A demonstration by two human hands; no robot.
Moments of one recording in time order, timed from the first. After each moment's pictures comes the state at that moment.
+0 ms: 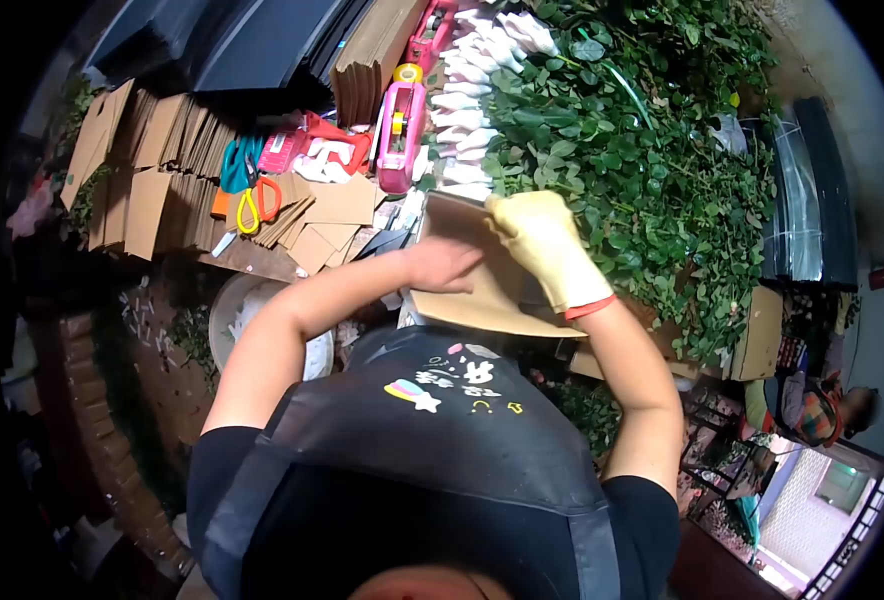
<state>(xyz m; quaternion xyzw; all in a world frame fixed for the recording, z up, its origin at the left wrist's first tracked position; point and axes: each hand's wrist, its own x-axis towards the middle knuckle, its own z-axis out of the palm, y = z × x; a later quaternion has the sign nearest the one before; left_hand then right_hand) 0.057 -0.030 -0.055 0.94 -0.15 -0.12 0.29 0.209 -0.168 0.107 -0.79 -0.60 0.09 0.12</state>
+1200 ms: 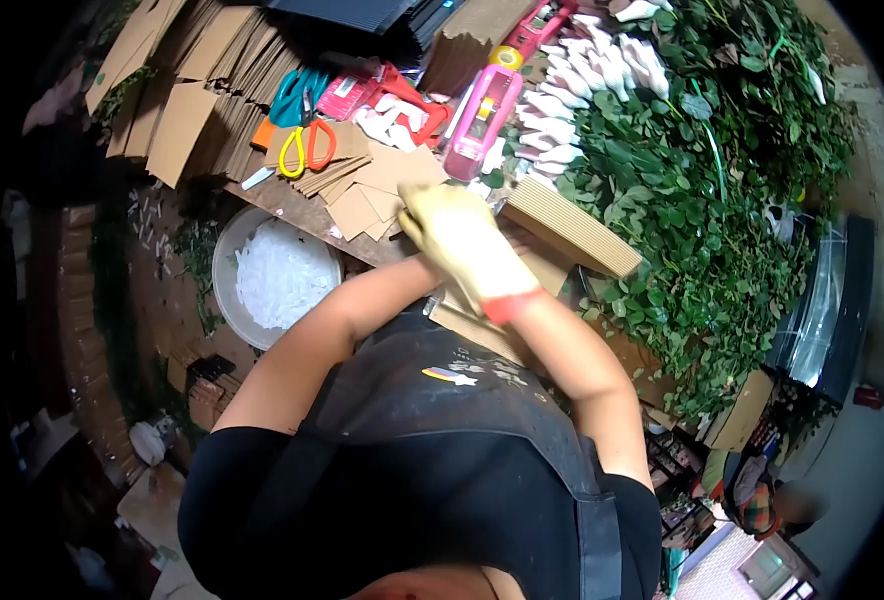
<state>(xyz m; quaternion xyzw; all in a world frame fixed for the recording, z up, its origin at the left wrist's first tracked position) 0.055 -0.029 -0.159 0.95 -0.08 0.26 0.13 0.091 -0.035 0.077 -0.67 -0.70 0.15 0.17</state>
